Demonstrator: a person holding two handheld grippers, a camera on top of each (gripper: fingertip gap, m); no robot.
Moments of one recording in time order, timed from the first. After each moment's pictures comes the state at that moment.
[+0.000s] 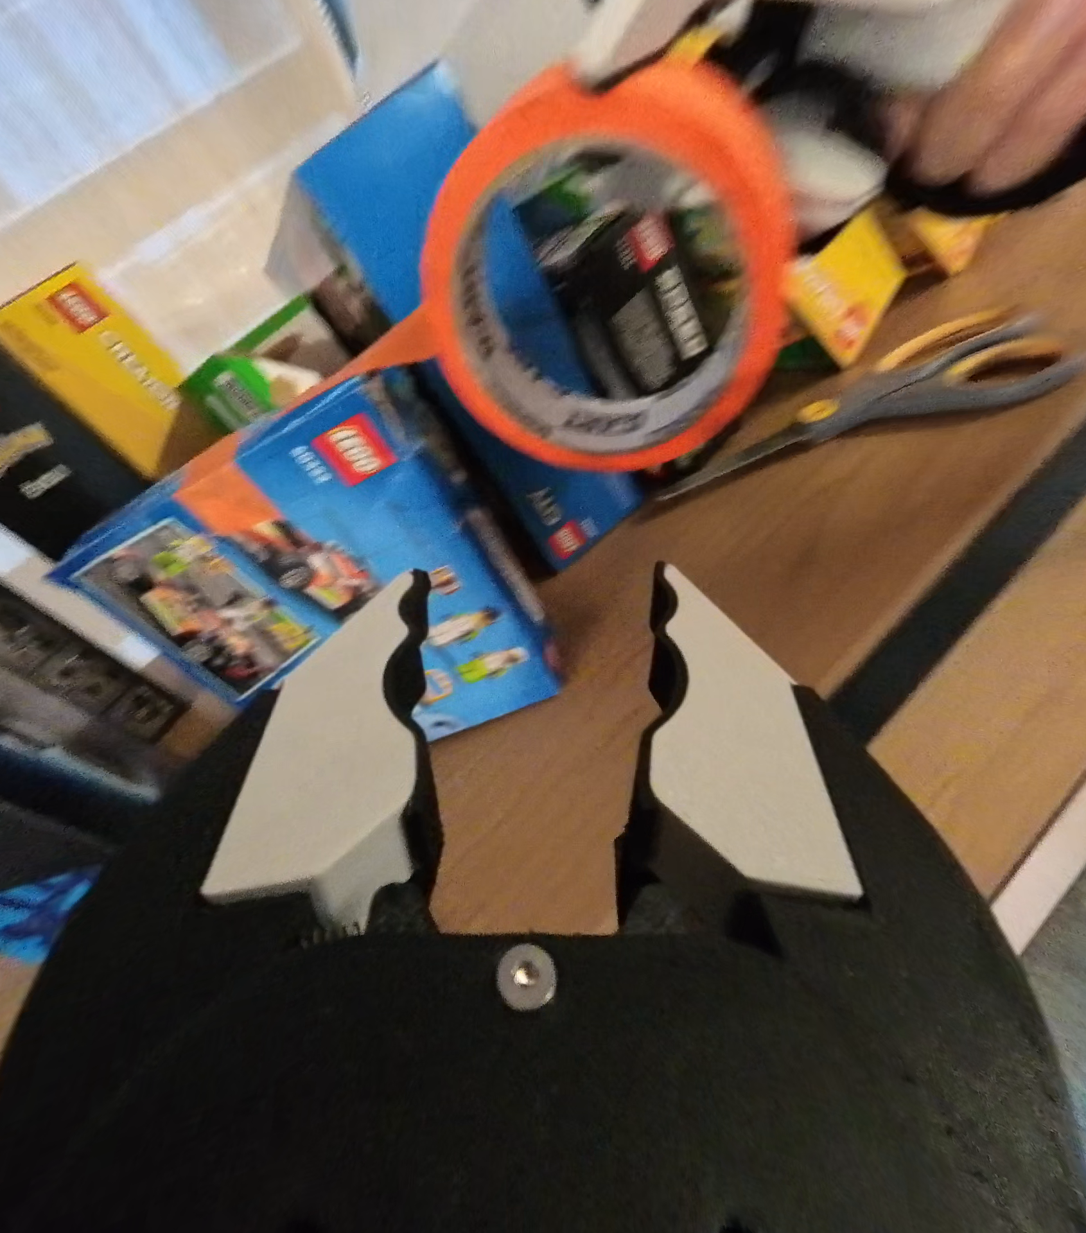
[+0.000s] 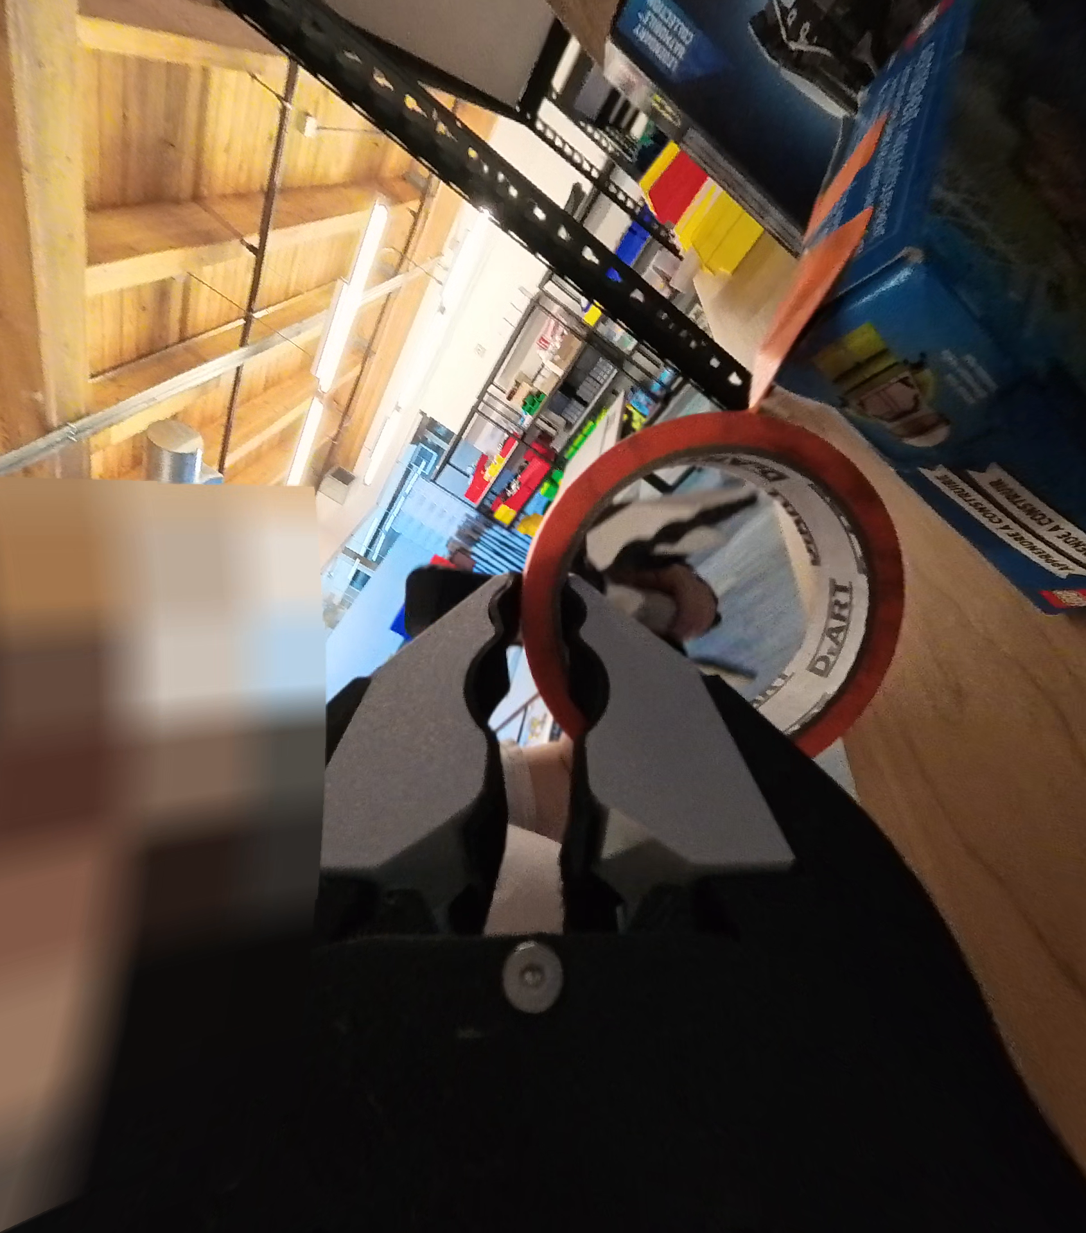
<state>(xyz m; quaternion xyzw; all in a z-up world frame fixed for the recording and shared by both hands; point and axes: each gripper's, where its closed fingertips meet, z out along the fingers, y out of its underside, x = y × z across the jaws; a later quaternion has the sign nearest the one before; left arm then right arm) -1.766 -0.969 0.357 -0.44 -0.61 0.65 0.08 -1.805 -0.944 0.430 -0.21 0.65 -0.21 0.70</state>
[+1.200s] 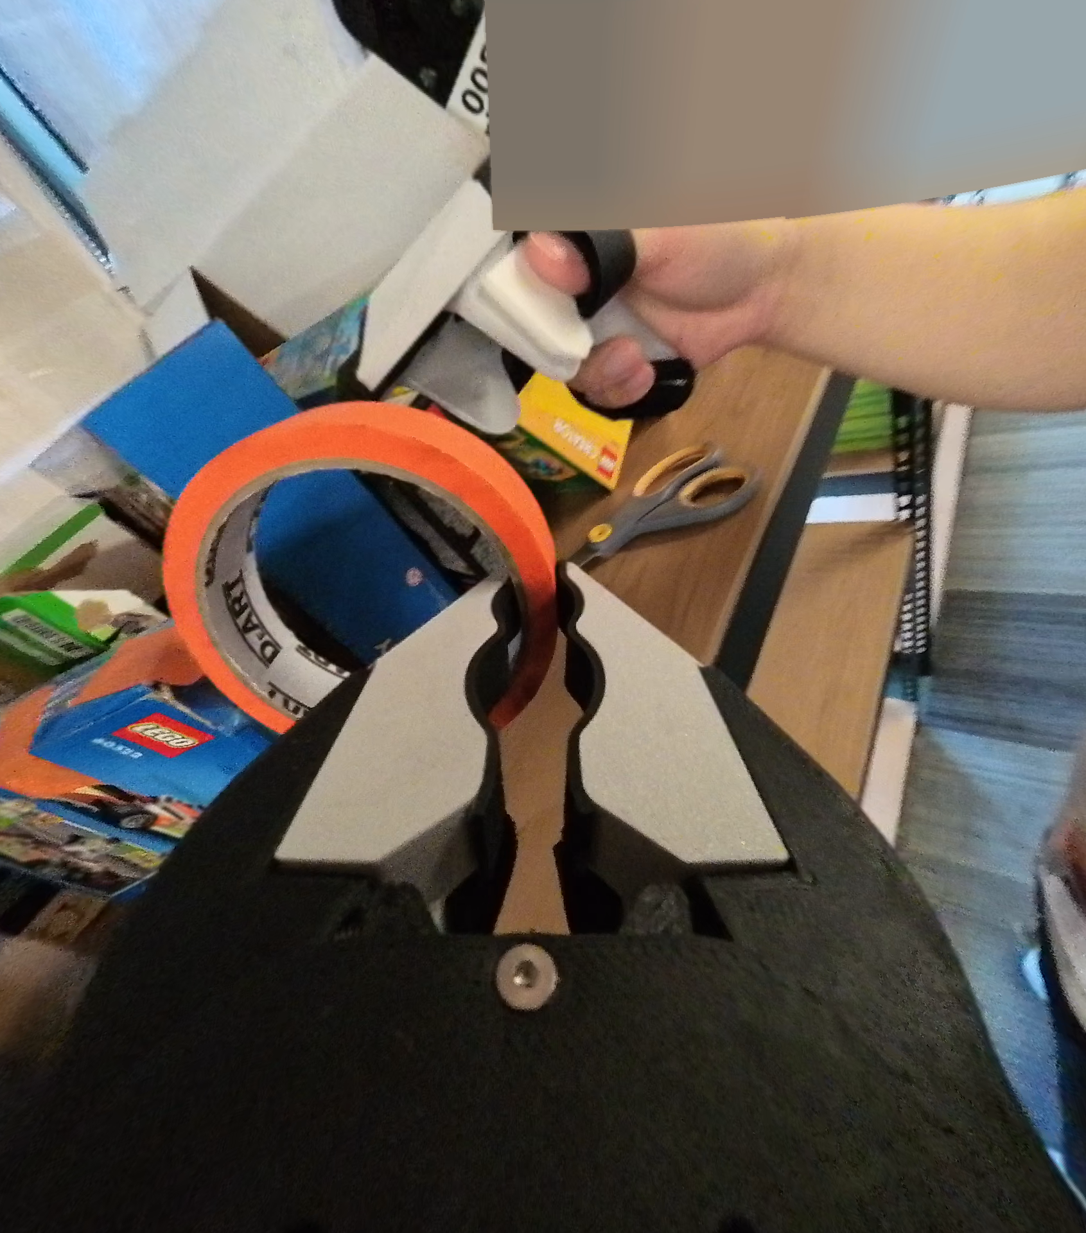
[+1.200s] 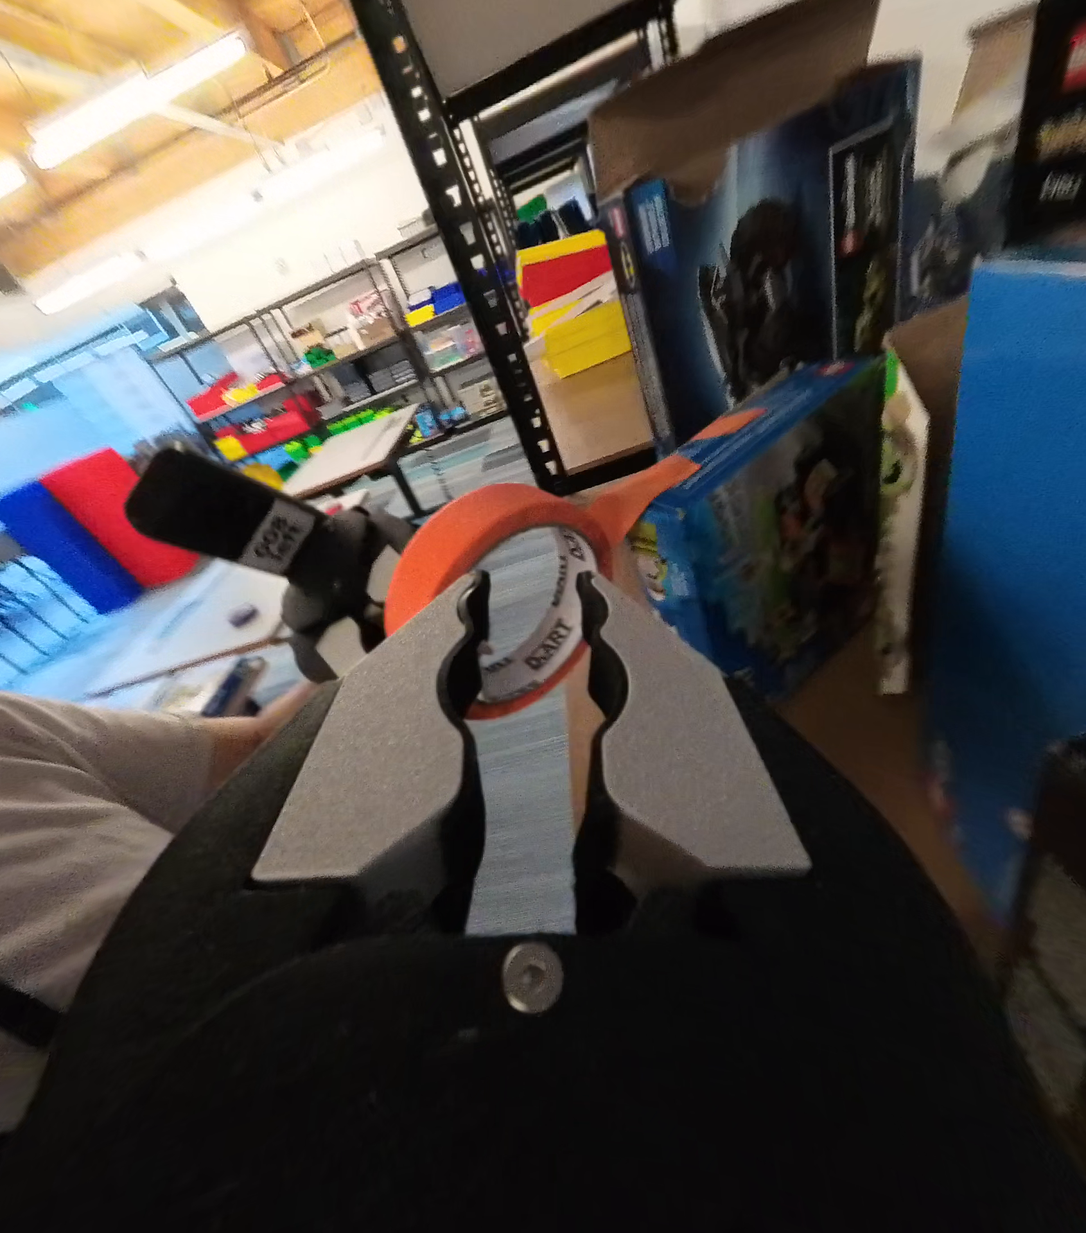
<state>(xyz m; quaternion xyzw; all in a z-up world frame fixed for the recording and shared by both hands) -1.818 -0.910 0.383 -0.56 -0.53 0.61 0.20 -1.825 -0.964 0.437 -0.35 0.63 -0.46 0.52</state>
